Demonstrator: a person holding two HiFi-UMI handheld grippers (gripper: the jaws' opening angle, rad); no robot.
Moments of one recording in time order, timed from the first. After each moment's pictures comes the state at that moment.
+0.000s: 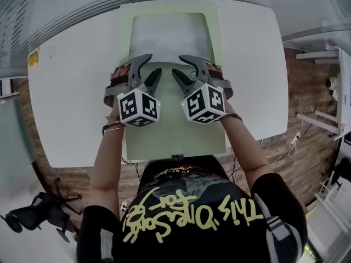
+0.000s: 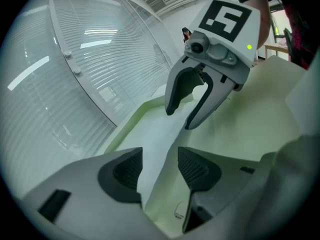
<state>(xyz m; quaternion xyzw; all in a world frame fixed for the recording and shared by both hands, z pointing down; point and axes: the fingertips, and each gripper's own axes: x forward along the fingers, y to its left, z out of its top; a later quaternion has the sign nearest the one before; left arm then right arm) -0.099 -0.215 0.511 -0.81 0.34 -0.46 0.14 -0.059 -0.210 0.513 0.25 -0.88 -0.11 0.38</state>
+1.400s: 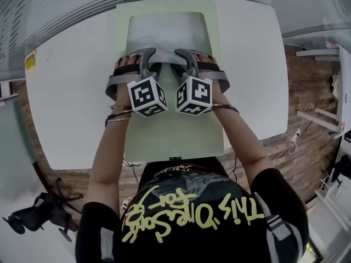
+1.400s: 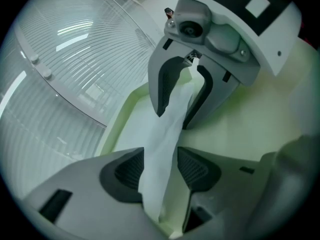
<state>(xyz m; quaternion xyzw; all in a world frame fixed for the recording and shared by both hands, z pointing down) -0.089 -0.241 0.537 -0.76 0.29 -0.56 0.17 -0.062 -0.235 0.542 0.23 -0.84 -0.17 0.47</state>
